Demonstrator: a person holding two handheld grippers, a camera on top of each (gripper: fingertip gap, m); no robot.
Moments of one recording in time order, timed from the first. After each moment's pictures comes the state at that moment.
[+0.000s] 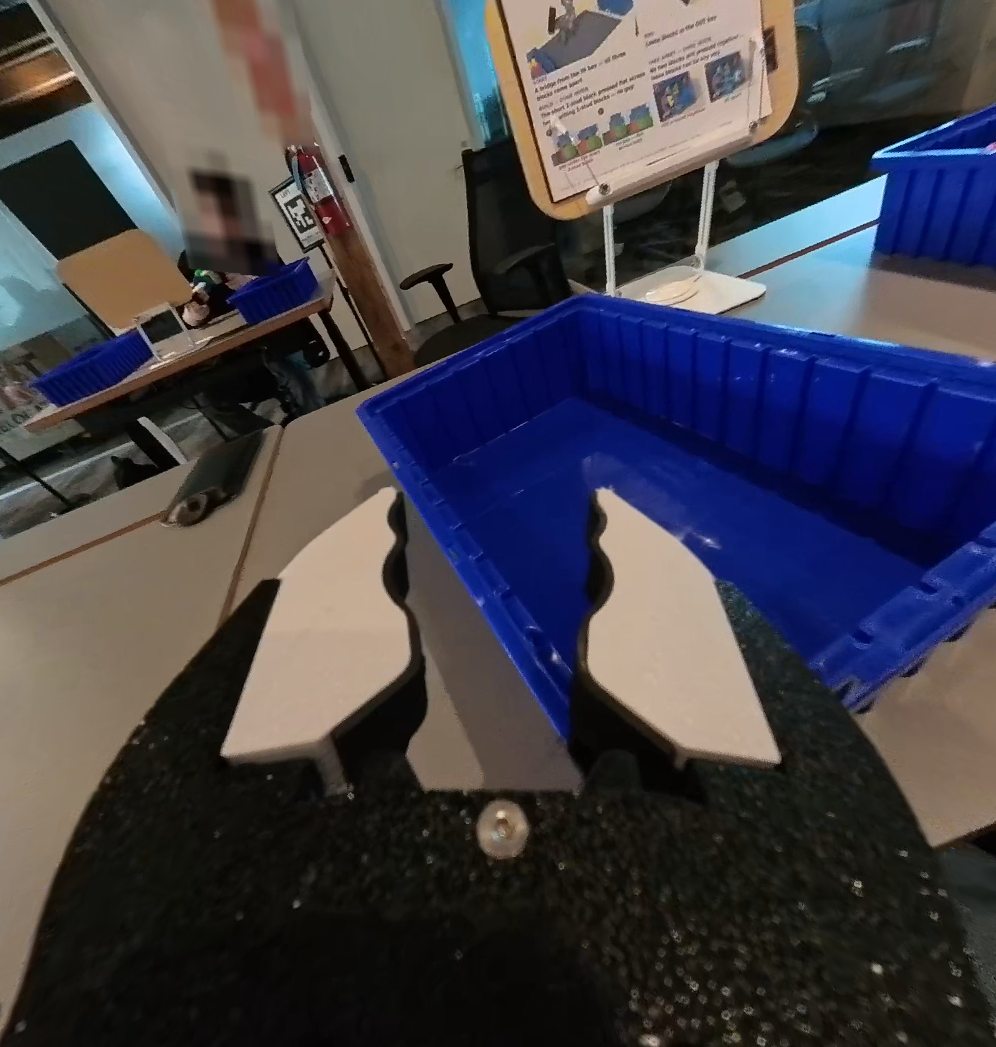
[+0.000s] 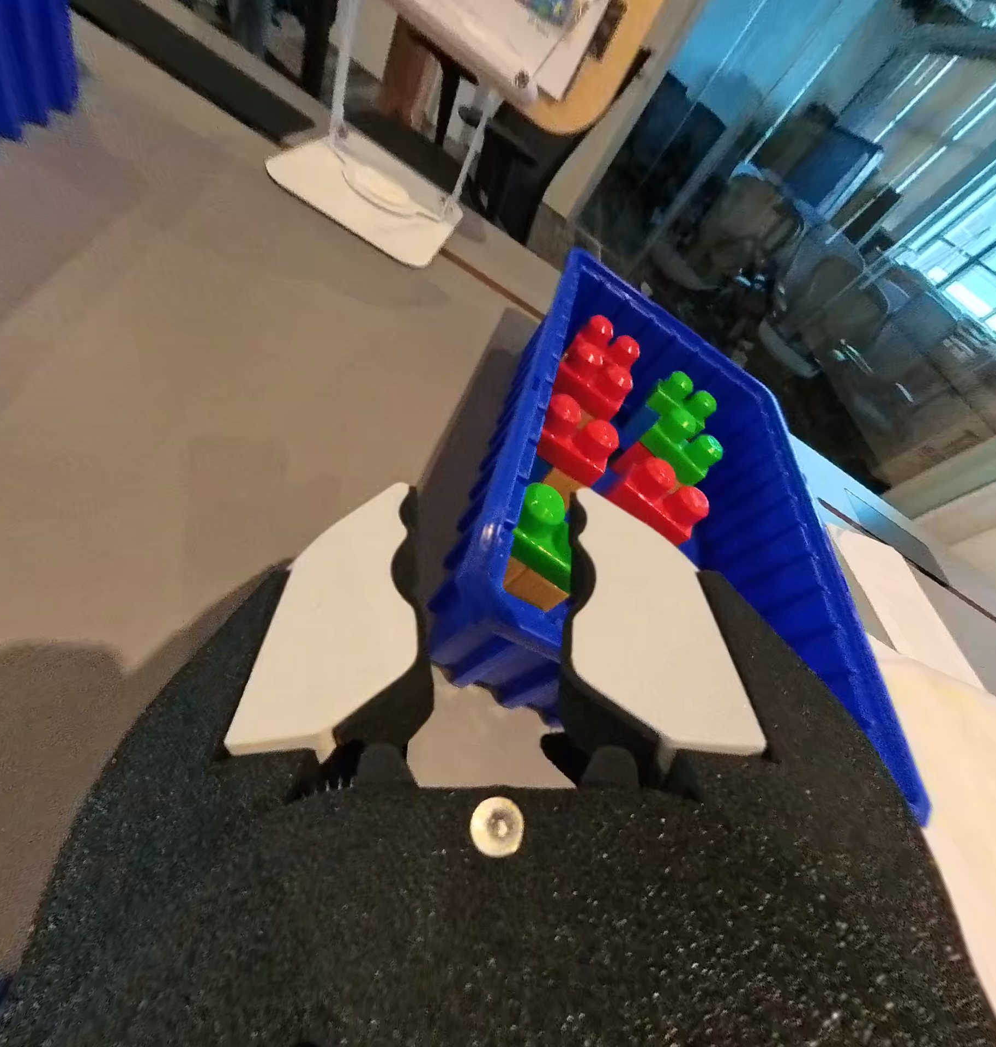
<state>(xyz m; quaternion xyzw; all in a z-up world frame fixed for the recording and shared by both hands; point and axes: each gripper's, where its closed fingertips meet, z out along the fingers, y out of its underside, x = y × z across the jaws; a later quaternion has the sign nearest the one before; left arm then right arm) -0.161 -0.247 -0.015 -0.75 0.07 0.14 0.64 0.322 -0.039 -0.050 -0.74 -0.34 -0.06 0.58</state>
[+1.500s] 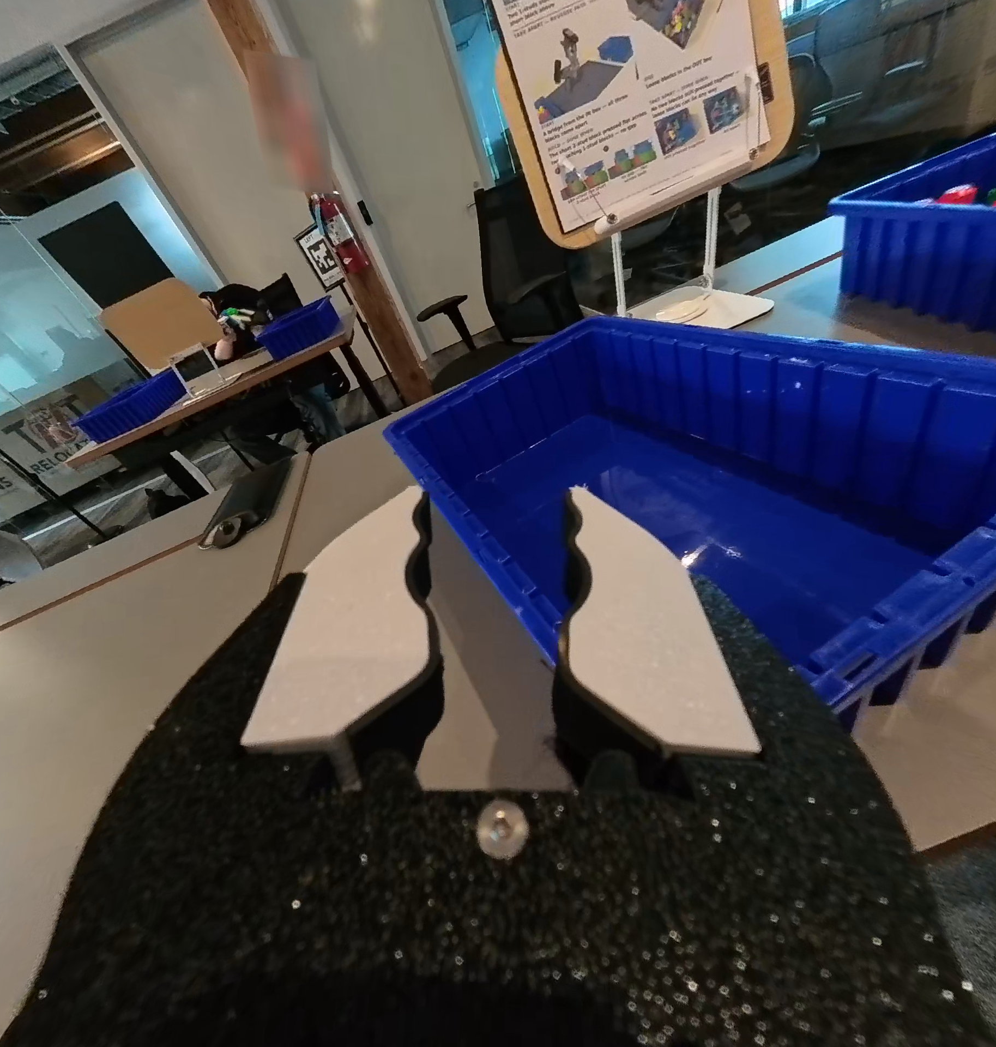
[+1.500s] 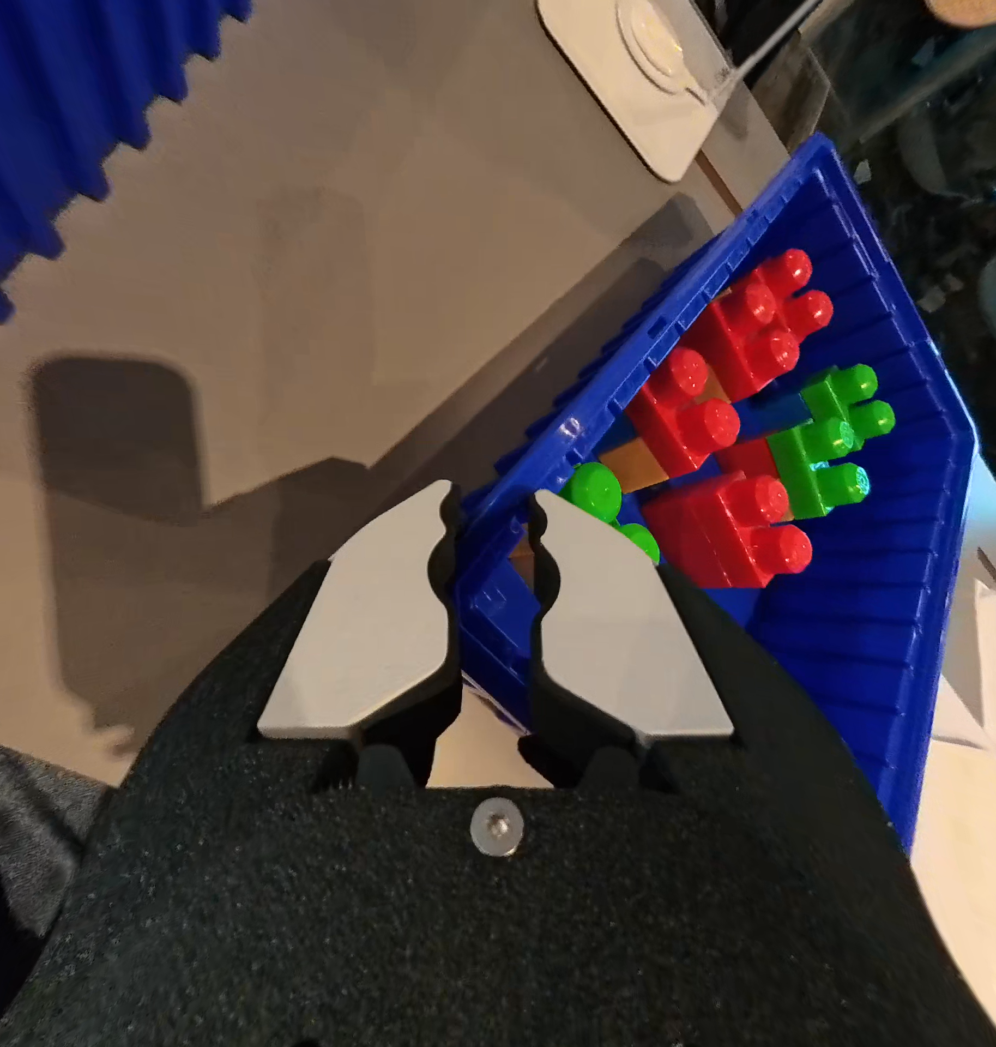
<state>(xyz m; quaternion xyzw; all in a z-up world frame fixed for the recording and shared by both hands) -0.167 -0.261 -0.004 -0.73 0.08 0.16 0.66 0.210 -0.079 -0.095 -0.78 -0.47 -0.06 0.42</state>
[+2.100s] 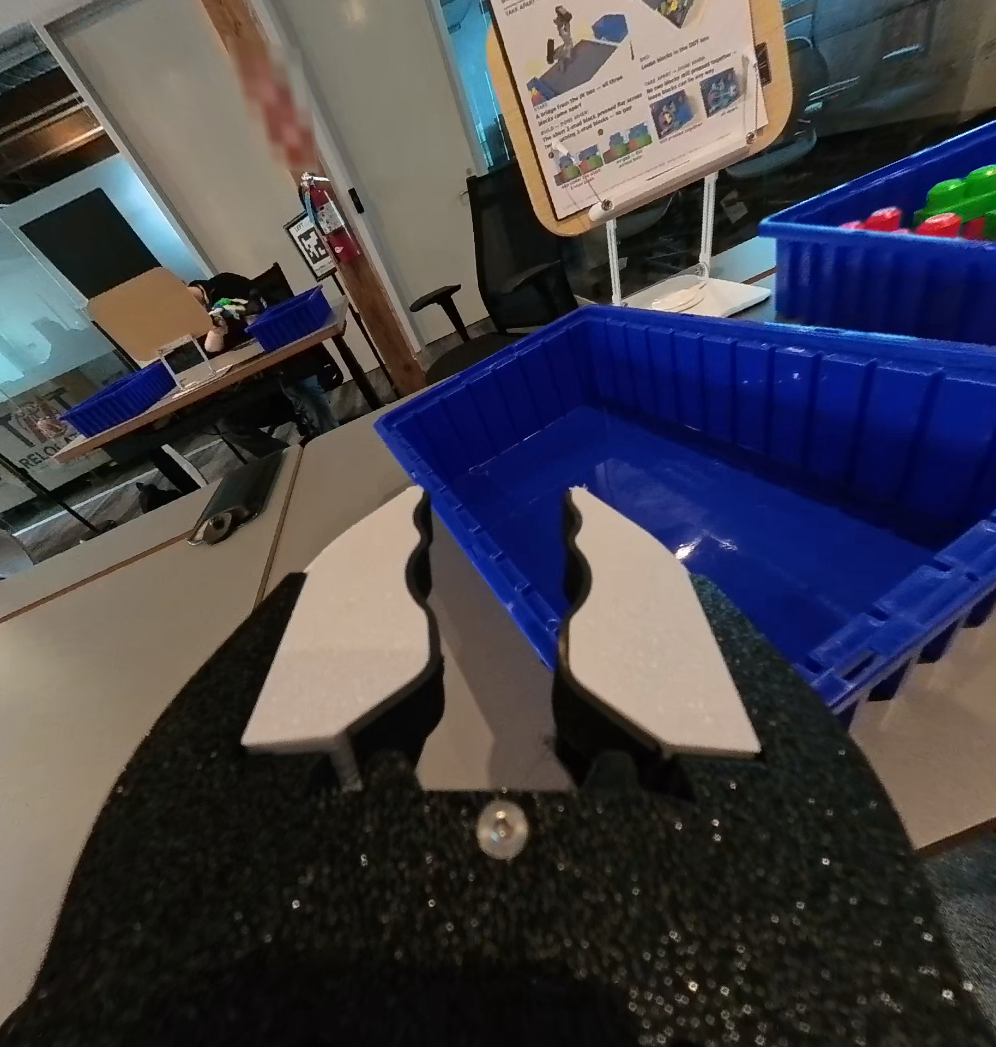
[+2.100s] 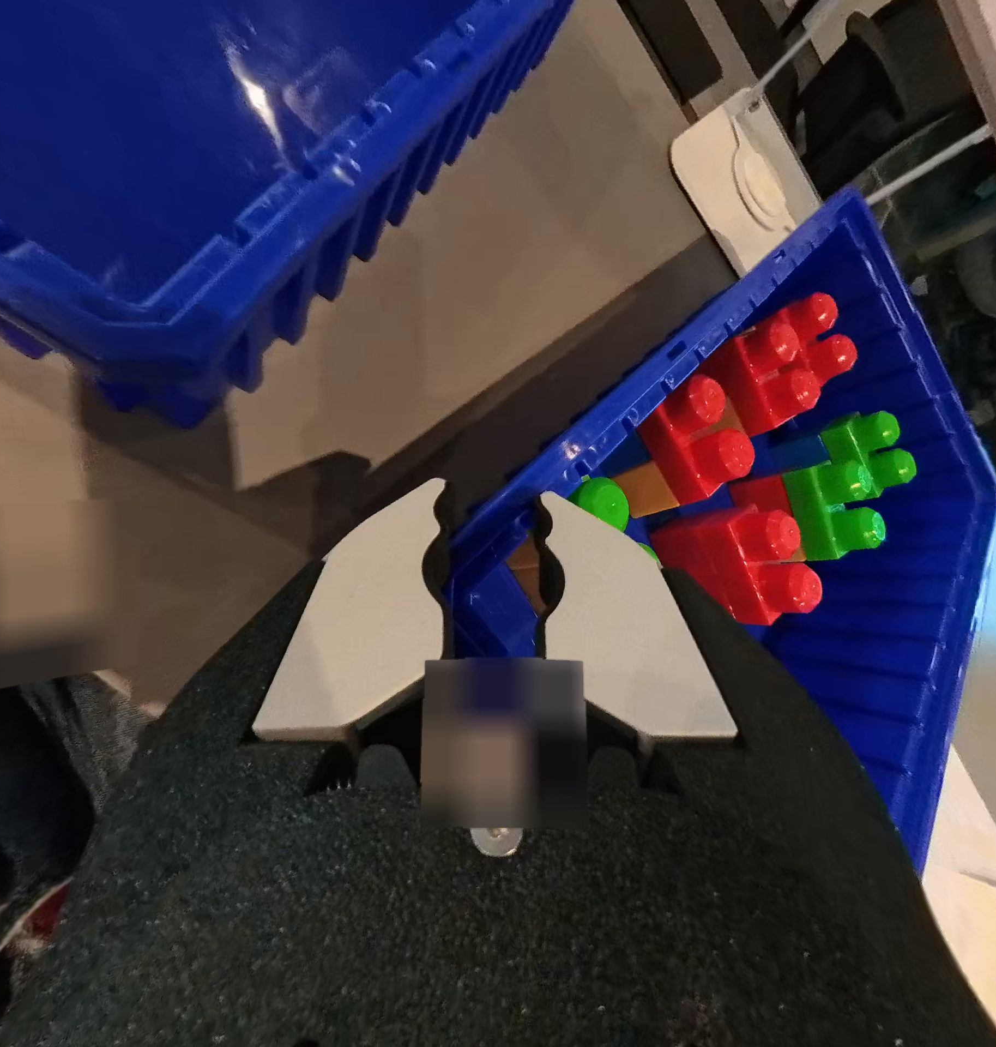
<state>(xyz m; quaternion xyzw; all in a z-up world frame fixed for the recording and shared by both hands) -0.166 -0.258 -0.009 -0.74 0.08 0.16 0.65 0.149 -0.119 -0.095 -0.73 -0.53 -0.02 0.42</state>
